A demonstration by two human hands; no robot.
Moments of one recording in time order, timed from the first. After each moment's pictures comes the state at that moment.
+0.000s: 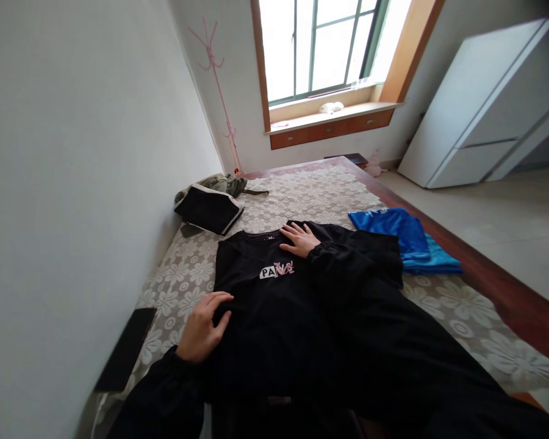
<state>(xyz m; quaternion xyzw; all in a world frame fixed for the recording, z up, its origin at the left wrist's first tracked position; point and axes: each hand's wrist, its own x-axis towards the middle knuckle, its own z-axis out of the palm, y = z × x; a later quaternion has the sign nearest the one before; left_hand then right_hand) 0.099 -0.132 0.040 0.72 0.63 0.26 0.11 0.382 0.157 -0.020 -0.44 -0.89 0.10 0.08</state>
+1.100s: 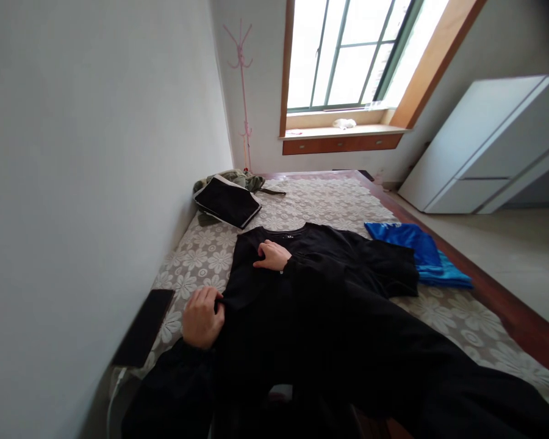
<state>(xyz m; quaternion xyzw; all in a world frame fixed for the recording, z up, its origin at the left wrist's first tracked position) 0.042 -0.155 0.012 0.63 0.74 0.22 -0.04 0.229 0.070 0.024 -0.41 -0.89 0.17 0.07</state>
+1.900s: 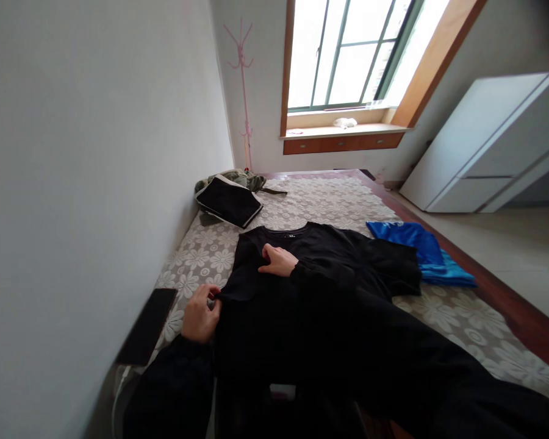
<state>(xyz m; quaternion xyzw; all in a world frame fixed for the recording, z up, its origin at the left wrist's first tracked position) 0.026 -0.153 0.006 0.60 0.71 0.36 0.06 0.244 0.043 0.040 -0.41 -0.89 0.18 0.08</state>
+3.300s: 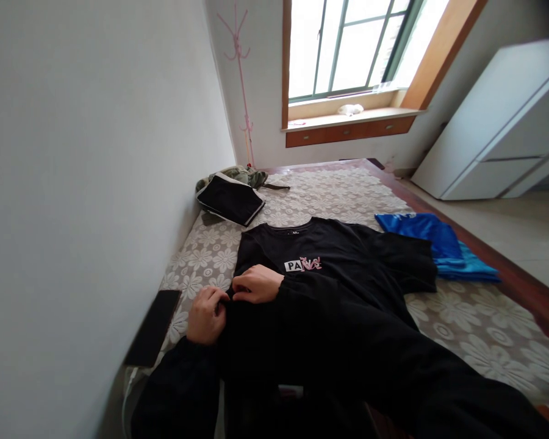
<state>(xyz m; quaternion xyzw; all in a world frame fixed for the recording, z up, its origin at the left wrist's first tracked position) 0.025 -0.154 0.004 0.69 0.67 0.27 -0.03 0.197 -0.004 0.021 -0.05 -0.96 0.19 0.18</state>
